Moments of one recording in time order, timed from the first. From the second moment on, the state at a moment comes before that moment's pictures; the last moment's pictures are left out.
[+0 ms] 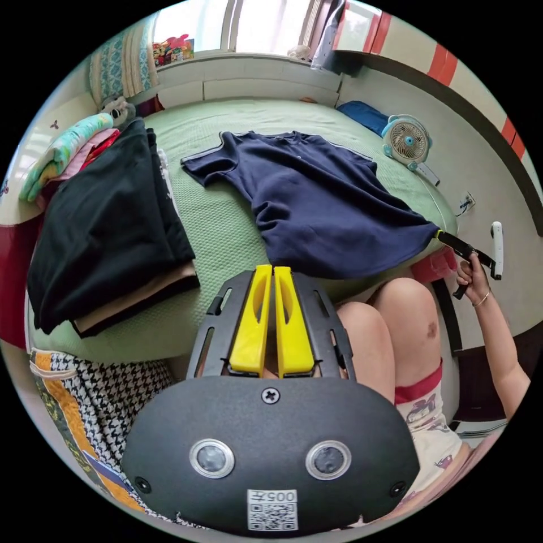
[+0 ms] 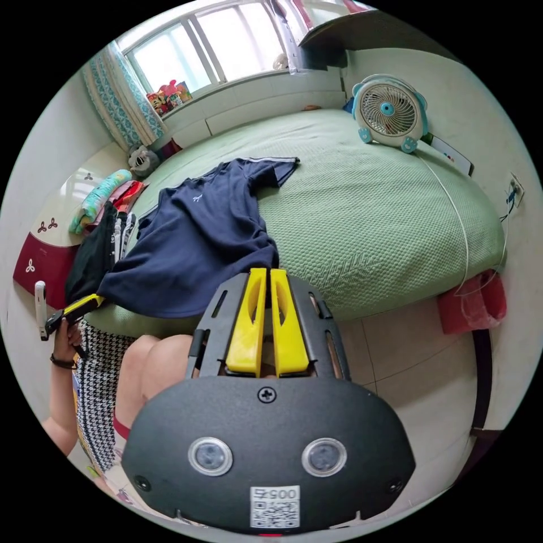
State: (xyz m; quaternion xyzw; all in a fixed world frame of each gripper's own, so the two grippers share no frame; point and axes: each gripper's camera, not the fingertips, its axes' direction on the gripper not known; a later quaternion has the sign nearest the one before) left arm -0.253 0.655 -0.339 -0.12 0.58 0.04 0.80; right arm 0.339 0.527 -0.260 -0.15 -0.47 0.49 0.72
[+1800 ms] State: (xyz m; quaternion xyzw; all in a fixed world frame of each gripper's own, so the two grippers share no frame) left arm -0.257 0.670 -0.310 -0.21 0.52 -0.02 0.83; right arm 0.333 0.428 -0.311 -0.22 -0.40 0.41 0.79
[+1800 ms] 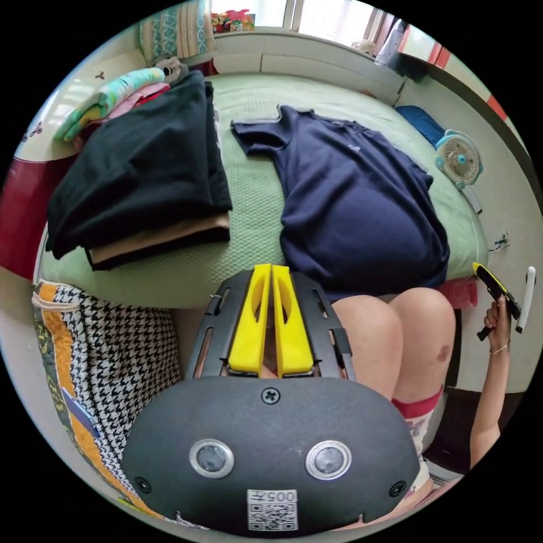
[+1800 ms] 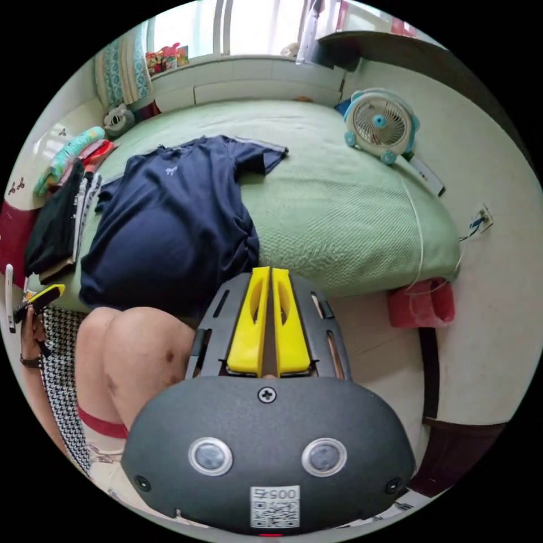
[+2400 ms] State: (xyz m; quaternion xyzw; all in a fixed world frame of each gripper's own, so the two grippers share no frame) left arm -0.183 0.564 -0.378 -0.10 0.53 -0.02 0.84; right arm 0.306 0.222 -0.326 -0.15 -0.44 0.46 0.76
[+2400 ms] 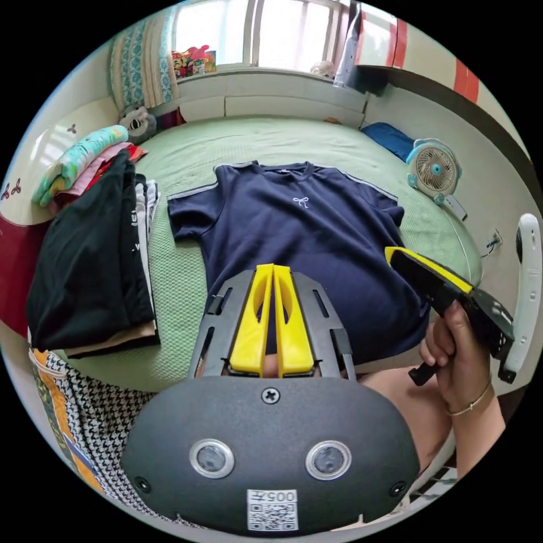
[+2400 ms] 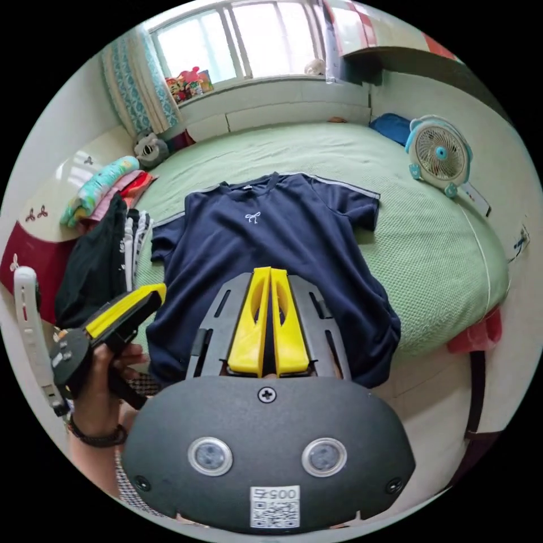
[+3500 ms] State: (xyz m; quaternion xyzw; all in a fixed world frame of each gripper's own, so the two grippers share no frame) left arm -0.131 0.562 -0.384 -0.13 0.55 -0.02 0.82; right arm 0.249 0.170 -0.284 -0.21 -0.45 0.43 0.75
